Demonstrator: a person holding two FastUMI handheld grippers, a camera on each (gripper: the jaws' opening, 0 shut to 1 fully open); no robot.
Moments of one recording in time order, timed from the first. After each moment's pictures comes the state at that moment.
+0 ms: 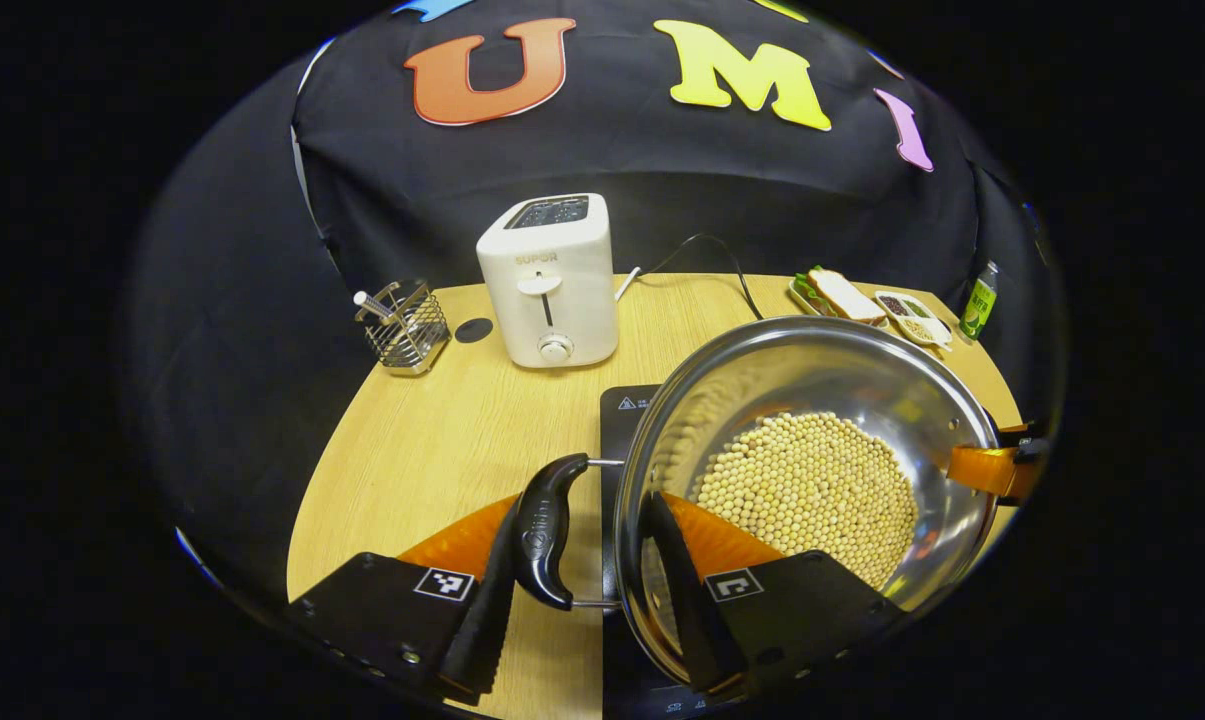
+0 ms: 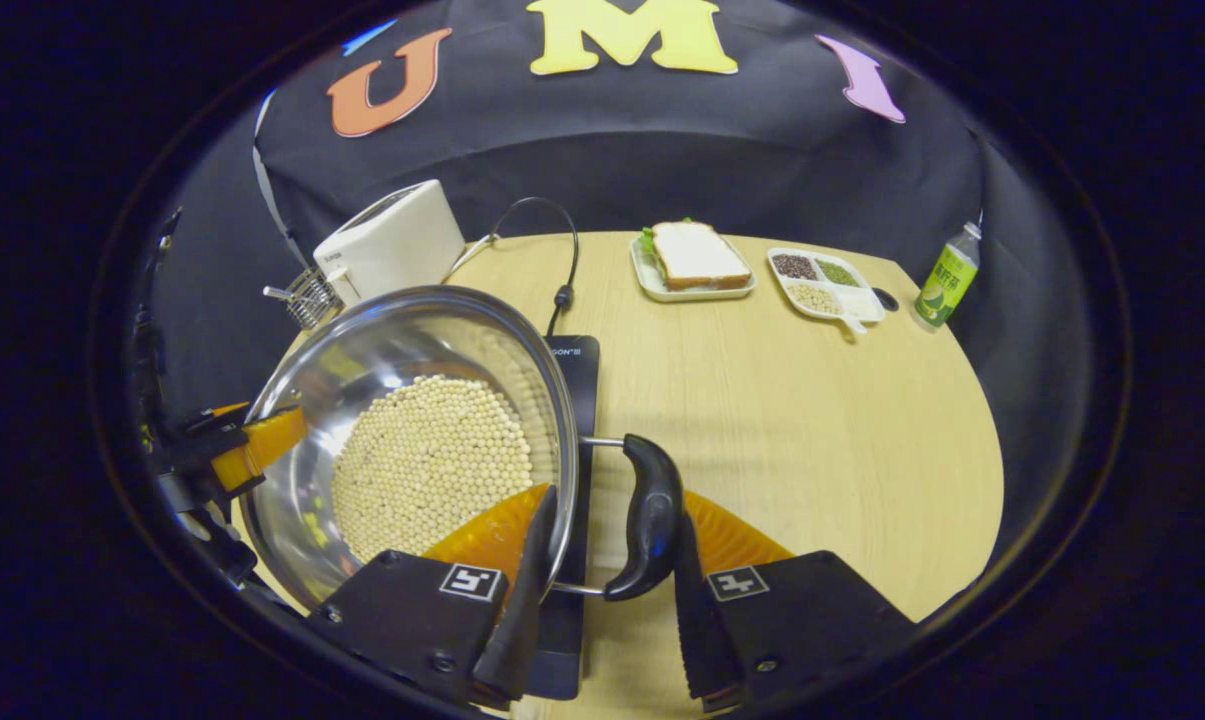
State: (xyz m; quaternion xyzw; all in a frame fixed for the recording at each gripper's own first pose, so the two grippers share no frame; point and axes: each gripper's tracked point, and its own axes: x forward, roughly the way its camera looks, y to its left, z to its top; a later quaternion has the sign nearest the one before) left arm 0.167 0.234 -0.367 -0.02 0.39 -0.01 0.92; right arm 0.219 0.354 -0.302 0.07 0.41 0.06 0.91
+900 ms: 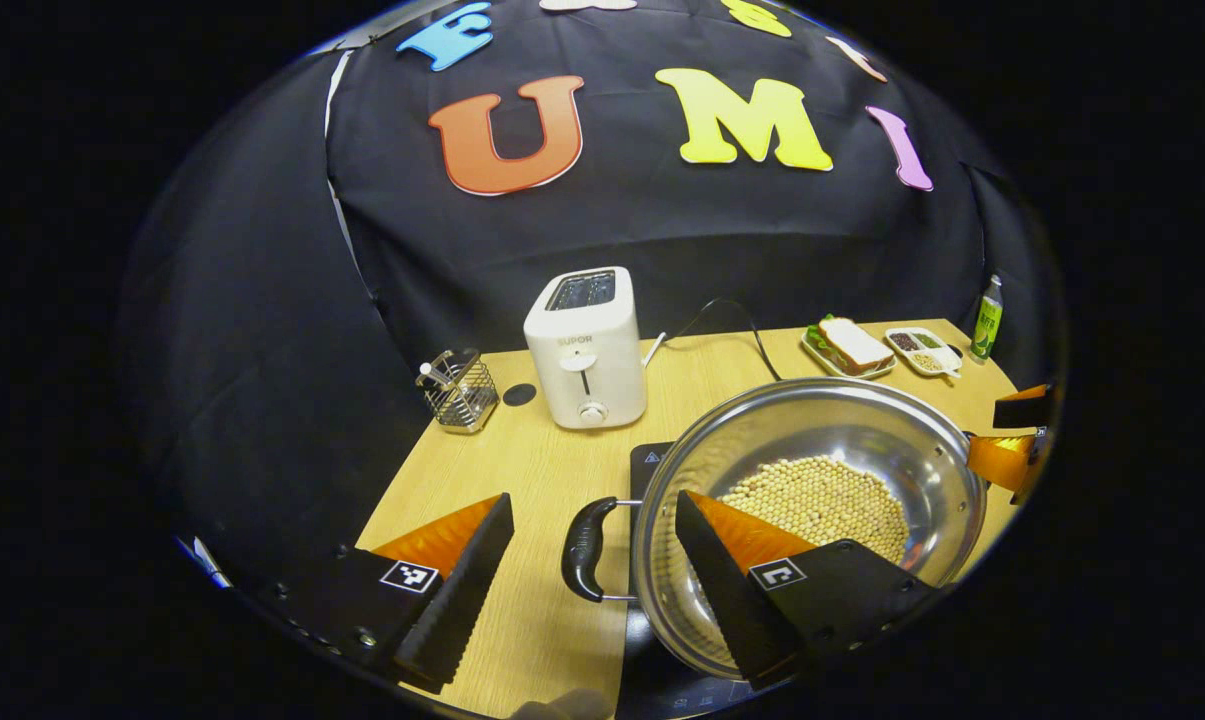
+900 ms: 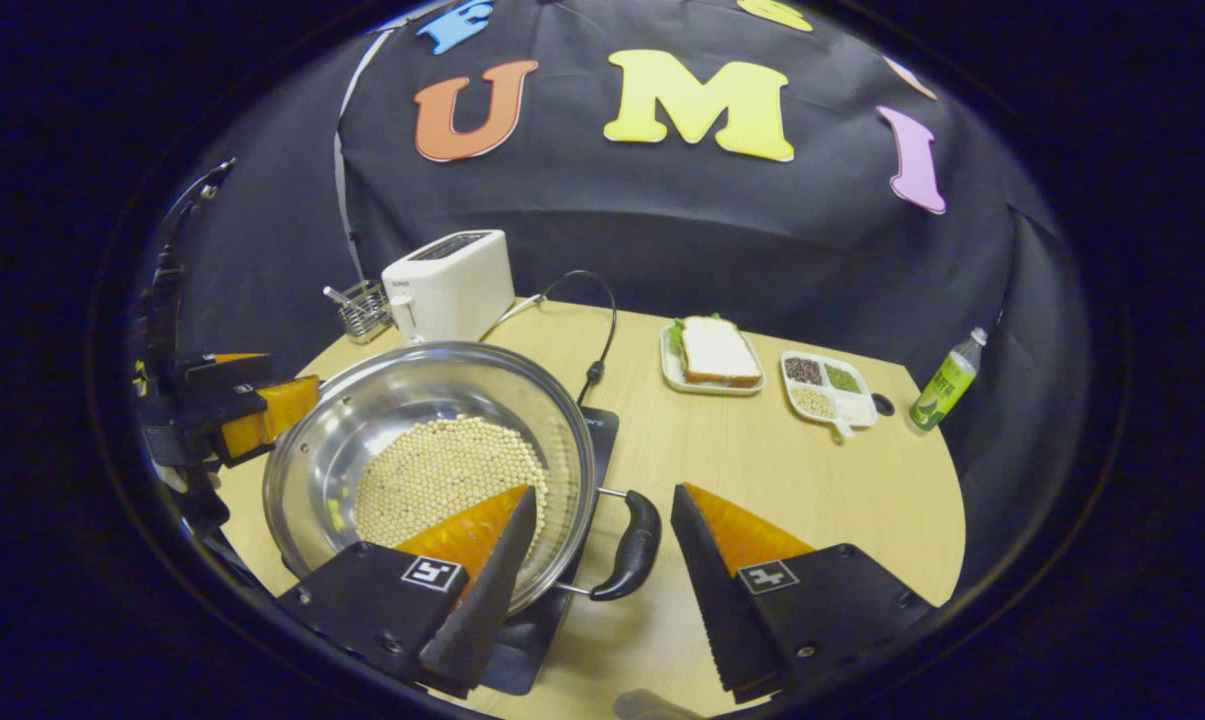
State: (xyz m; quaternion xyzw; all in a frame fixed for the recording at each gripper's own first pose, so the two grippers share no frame) left arm 0.159 0.244 -0.297 0.02 0.31 0.03 0.95; right arm 0.213 0.343 -0.235 -0.01 0.29 0.11 0.95
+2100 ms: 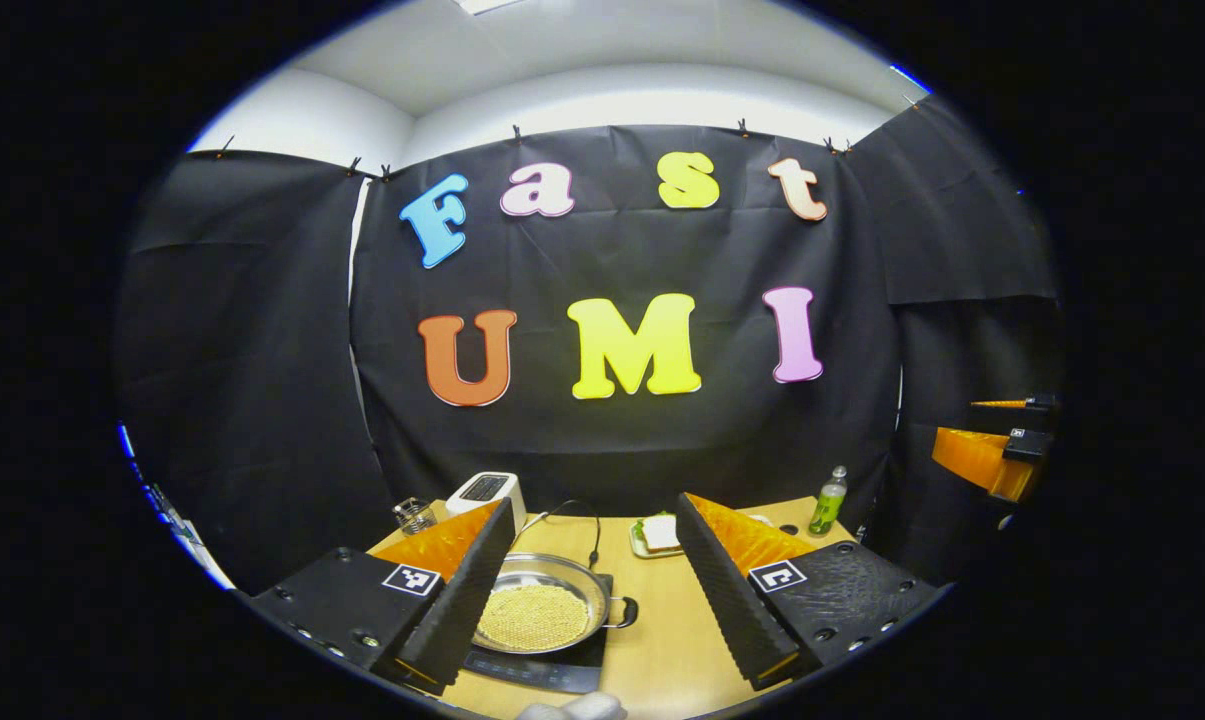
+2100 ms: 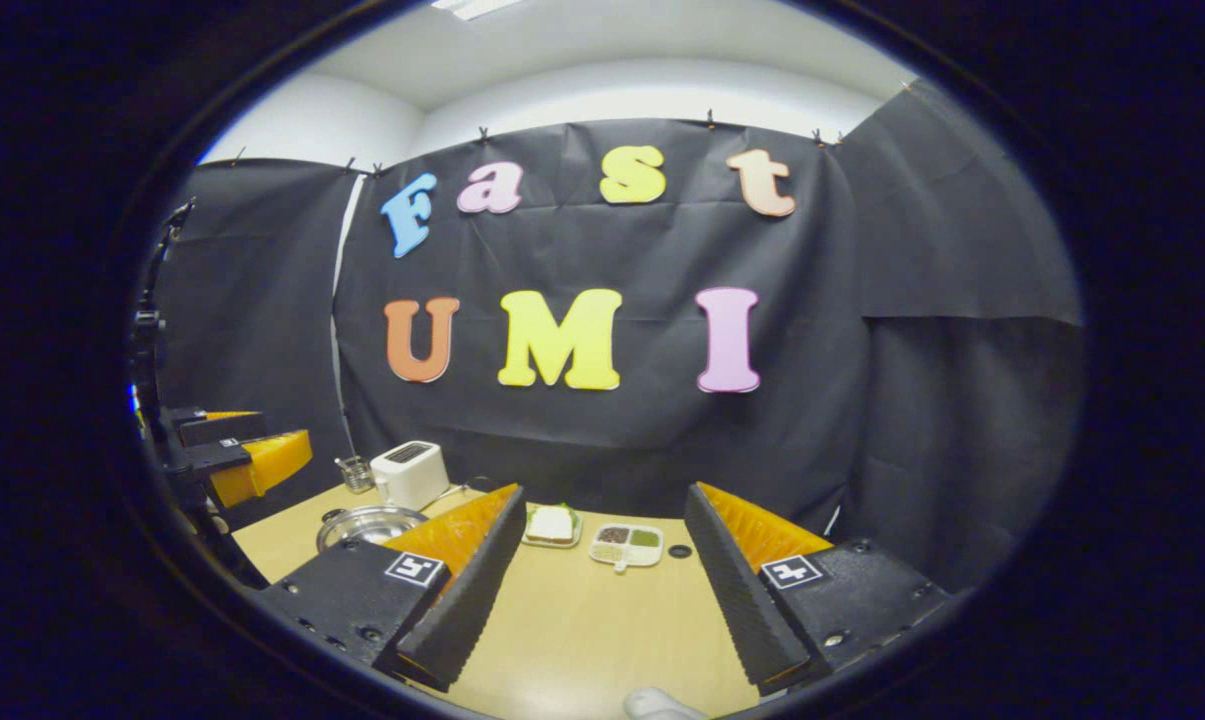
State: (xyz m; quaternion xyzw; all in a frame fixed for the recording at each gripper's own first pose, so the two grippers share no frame) left arm 0.029 -0.033 0.031 -0.02 0.07 0.04 1.00; right arm 0.052 0.002 0.031 0.04 0.02 0.06 1.00
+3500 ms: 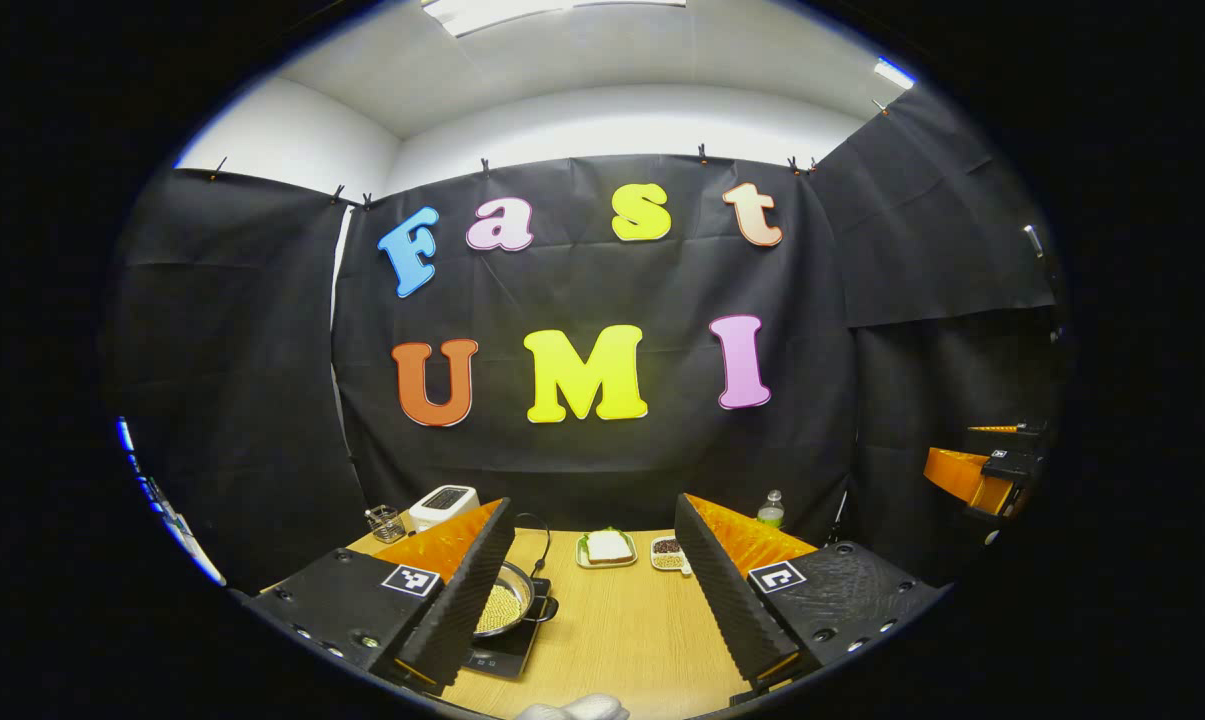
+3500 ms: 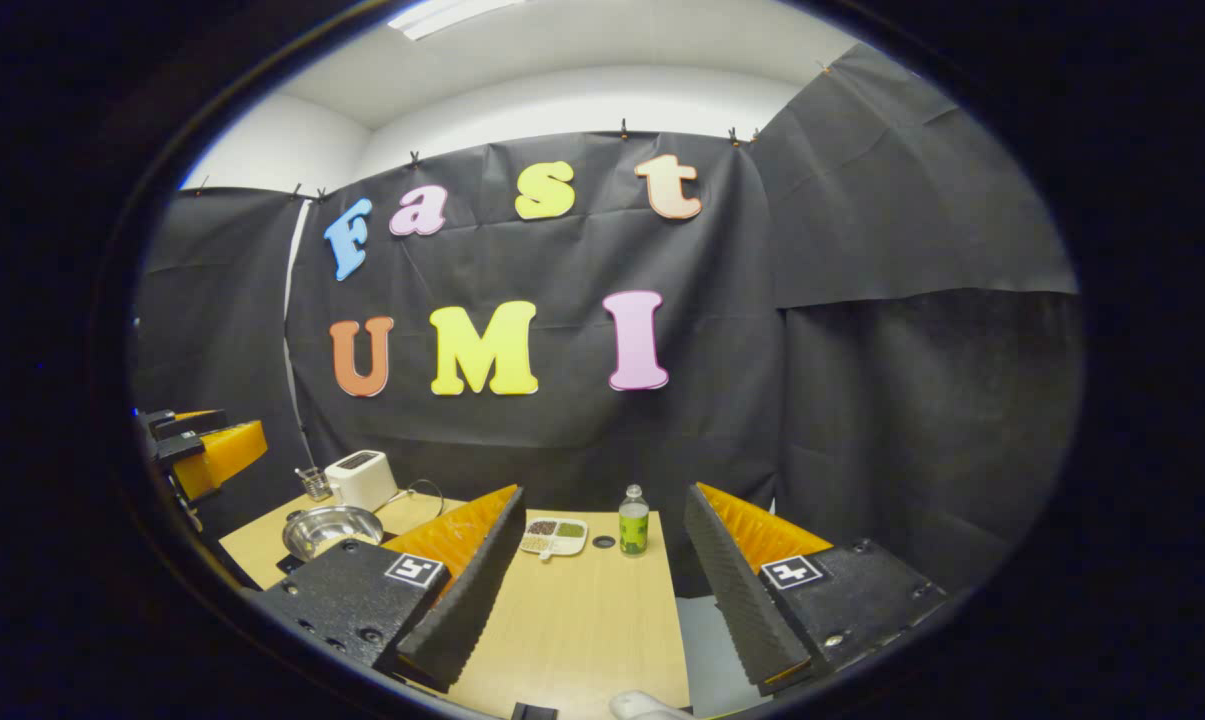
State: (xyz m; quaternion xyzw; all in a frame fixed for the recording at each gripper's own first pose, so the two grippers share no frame) left arm -0.016 -0.125 0.057 -0.02 0.03 0.03 1.00; right arm 0.001 -0.112 0.008 0.06 0.02 0.01 1.00
